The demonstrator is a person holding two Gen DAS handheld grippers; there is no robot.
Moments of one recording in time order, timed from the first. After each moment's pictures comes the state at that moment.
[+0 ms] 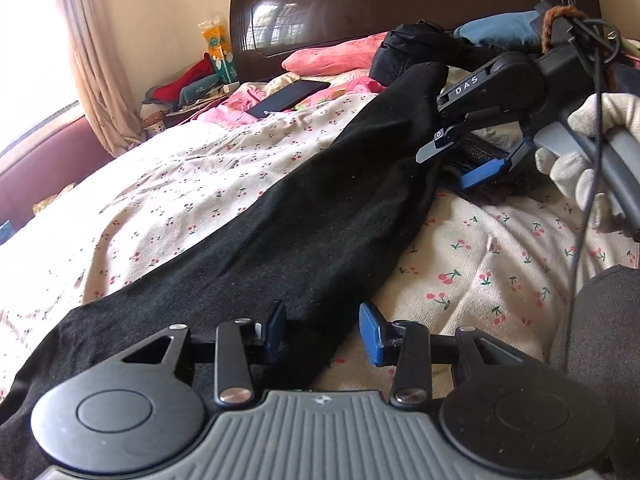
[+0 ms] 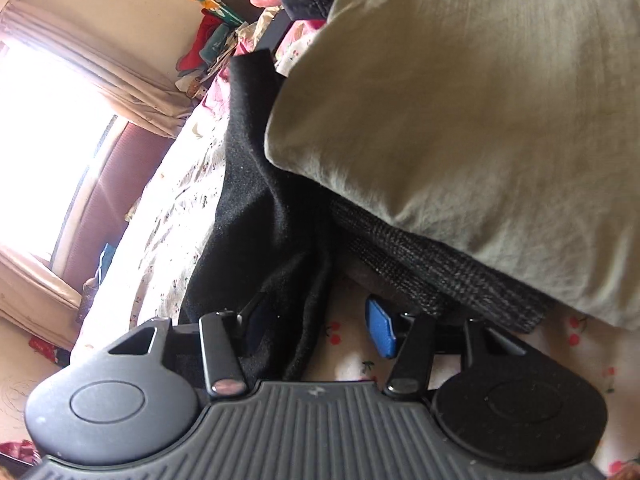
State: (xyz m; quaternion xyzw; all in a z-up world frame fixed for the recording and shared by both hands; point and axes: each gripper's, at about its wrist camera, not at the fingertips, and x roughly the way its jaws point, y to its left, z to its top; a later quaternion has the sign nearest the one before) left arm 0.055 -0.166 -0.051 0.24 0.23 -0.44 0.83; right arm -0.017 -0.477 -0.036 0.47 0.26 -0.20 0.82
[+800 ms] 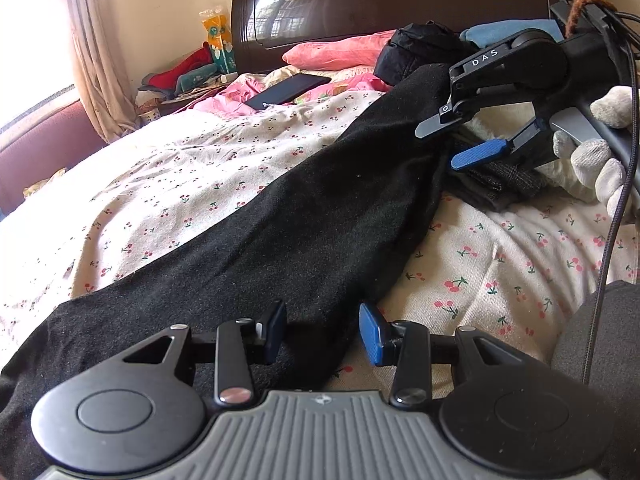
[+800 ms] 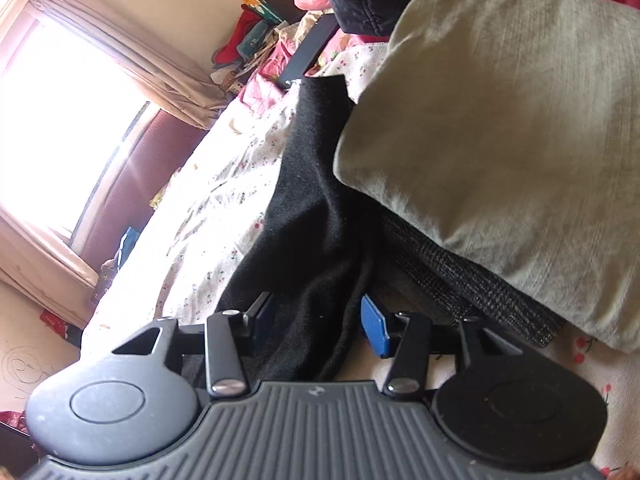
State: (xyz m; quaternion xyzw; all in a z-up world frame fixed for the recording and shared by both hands) left arm 0.070 -0.160 -0.046 0.21 0.26 -0.45 0.83; right arm -0.008 -0.460 -0.017 0.45 0.24 -0.16 0.85
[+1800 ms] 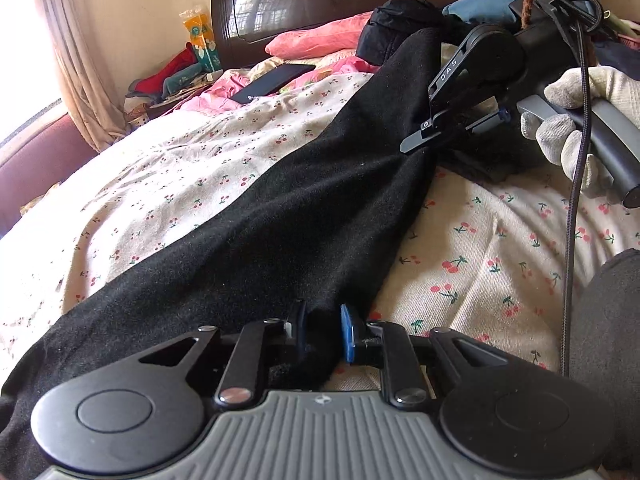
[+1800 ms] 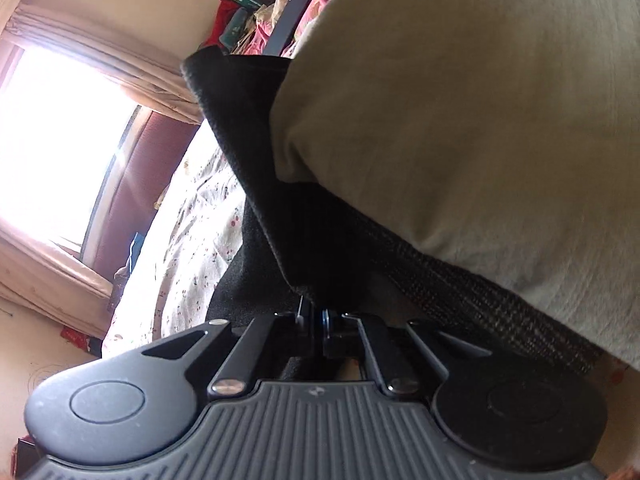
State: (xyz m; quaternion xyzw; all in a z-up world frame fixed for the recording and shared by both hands) left arm 0.064 -0.172 -0.056 0.26 0.25 -0.46 0.81; right arm 0.013 -0.481 -0.050 0.50 0.25 -0.14 0.81
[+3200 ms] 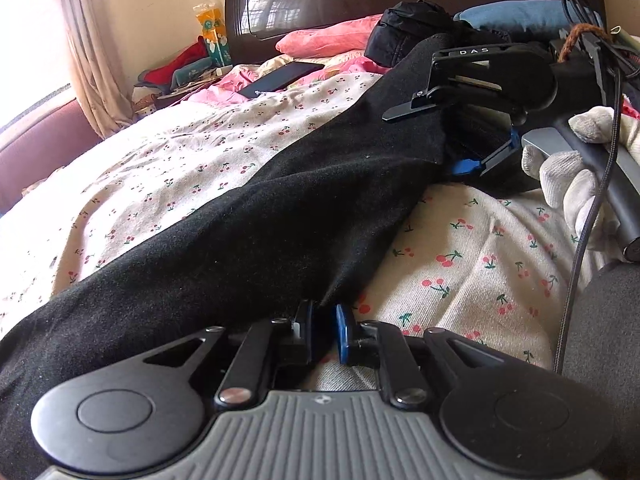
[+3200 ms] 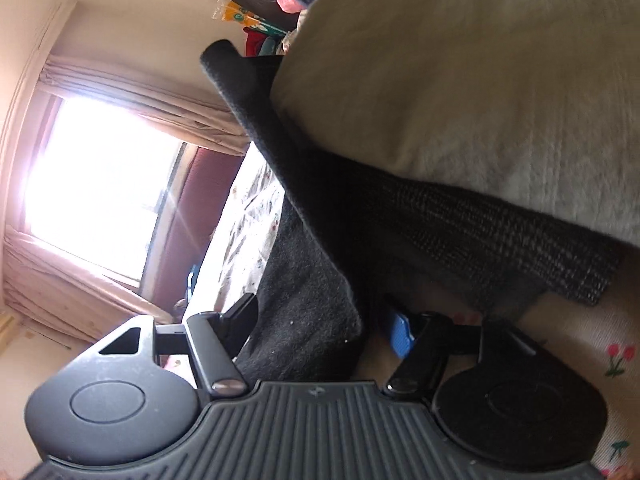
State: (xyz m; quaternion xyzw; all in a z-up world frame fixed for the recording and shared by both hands) left arm 0.063 -0.170 -0.070 0.23 0.26 -0.45 0.82; right arm -0.003 -0.481 -0.082 0.57 0.16 -0.08 0.80
